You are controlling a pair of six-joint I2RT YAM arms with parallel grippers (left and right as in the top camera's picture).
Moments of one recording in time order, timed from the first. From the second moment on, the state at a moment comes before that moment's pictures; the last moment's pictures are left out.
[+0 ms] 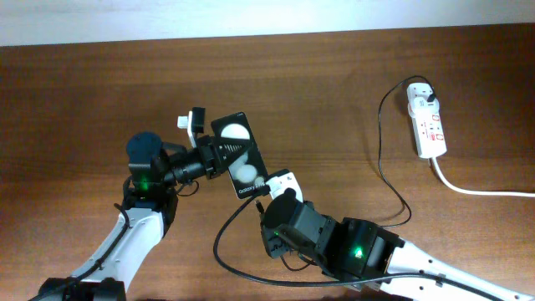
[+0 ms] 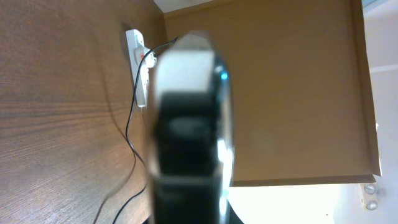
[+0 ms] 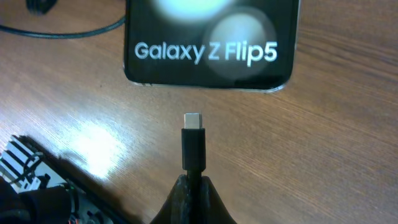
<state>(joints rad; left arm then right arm) -0.10 1.41 0.60 0.63 1.10 -1.17 1.05 1.20 1.00 -0.67 0.12 0.66</state>
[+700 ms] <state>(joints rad) -0.10 1.41 0.60 0.58 1.12 -1.17 1.05 1.20 1.00 -0.66 0.11 0.68</state>
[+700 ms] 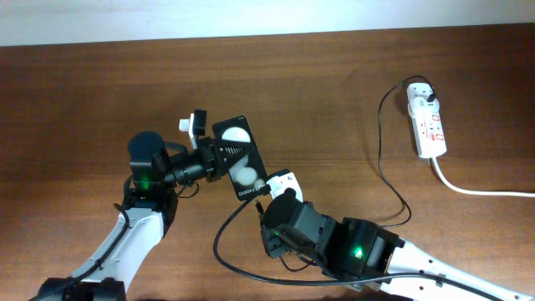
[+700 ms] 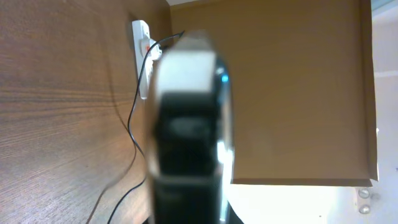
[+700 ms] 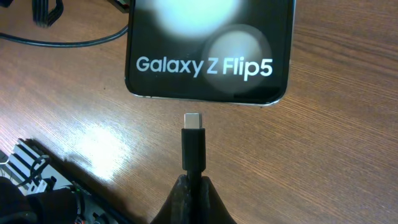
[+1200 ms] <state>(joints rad) -0.10 1.41 0.60 0.58 1.14 -1.17 1.05 1.20 1.00 -0.63 0.12 0.68</state>
